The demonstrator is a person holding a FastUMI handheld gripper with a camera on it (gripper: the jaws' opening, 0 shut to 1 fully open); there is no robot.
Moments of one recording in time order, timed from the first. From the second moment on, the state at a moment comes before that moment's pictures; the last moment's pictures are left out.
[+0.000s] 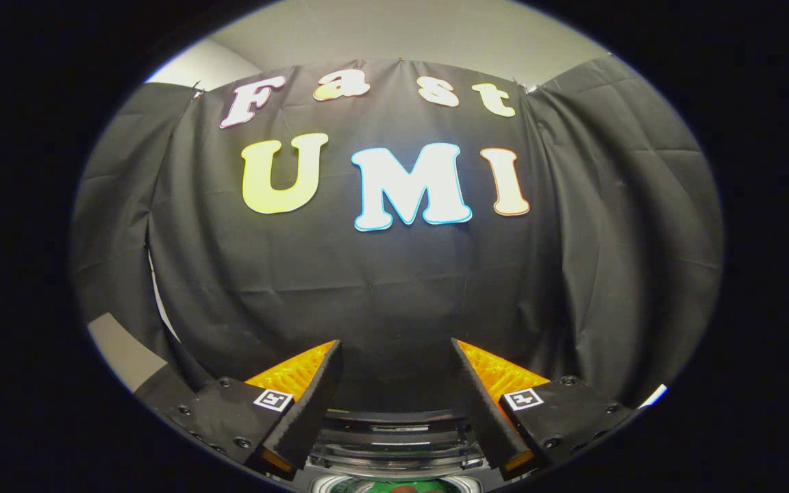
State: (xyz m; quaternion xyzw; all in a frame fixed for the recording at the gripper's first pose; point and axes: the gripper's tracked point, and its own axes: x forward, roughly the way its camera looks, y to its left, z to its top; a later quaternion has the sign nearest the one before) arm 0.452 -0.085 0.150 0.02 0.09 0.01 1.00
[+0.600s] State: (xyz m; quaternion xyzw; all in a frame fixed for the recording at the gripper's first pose) arm 0.461 -0.078 0.100 0.02 0.22 0.03 0.98
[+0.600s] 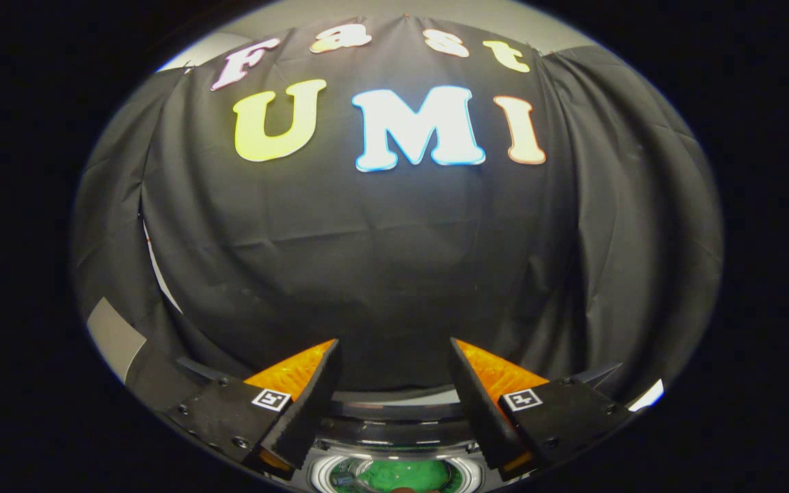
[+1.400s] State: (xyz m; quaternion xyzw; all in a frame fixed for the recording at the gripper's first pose) arm 0.418 -0.078 0.101 0.02 0.15 0.03 0.99
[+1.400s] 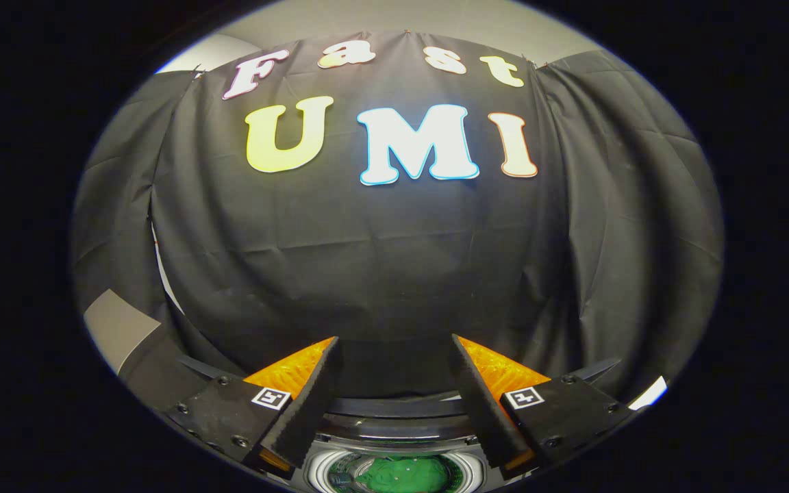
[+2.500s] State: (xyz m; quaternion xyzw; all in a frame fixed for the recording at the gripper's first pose) arm 0.364 -0.077 0.093 0.01 0.10 0.03 0.99
